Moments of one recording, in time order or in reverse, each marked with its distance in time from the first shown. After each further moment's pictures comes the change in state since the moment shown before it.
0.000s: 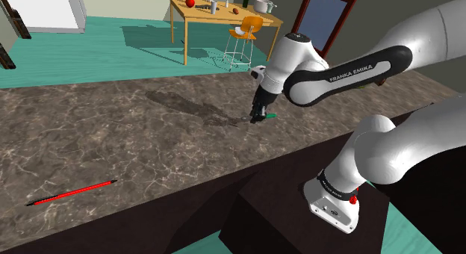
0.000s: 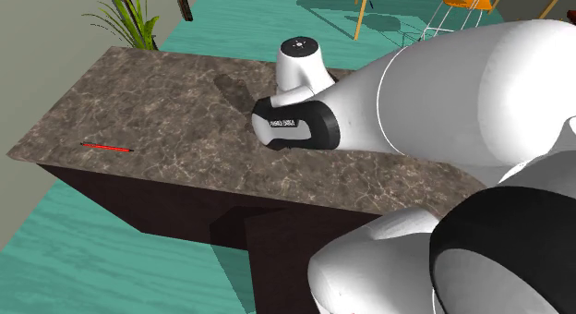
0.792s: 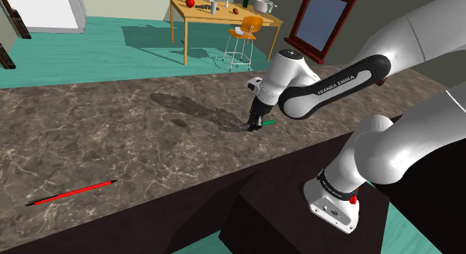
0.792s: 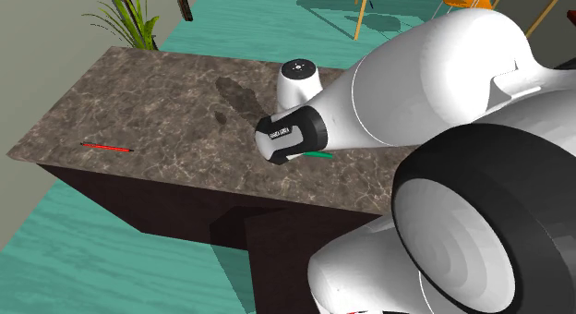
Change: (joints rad) arm -0.006 0.118 0.001 -0.051 -0.011 0.168 0.012
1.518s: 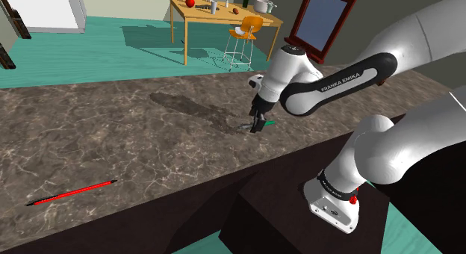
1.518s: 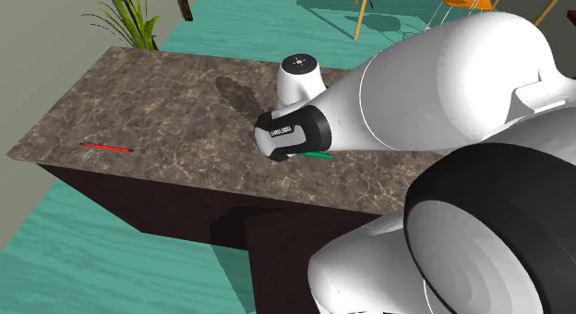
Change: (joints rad) arm 0.001 -0.039 -0.001 0.006 0.003 -0.047 -0.004
